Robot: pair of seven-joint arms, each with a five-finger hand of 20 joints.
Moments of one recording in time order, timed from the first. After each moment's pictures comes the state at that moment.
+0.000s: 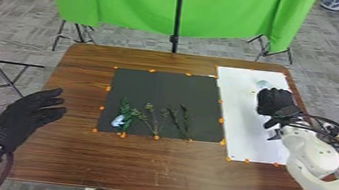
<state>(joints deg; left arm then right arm) 132.0 -62.9 -117.3 -122.6 44.1 -11.7 -8.1 -81.8 -36.1 57.8 -94.4 -135.6 12.8 14.8</state>
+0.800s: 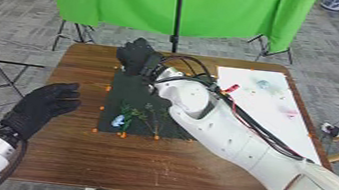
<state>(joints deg) 125.4 -59.0 -112.3 -120.6 44.4 -12.6 -9.8 -44.7 -77.1 27.6 -74.0 -143.5 11.9 -0.6</state>
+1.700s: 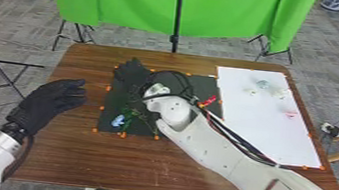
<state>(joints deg) 123.2 -57.7 -110.0 -120.2 44.9 -13.5 -8.4 -48.4 -83.9 28.4 -63.2 -157.0 9.4 0.5</state>
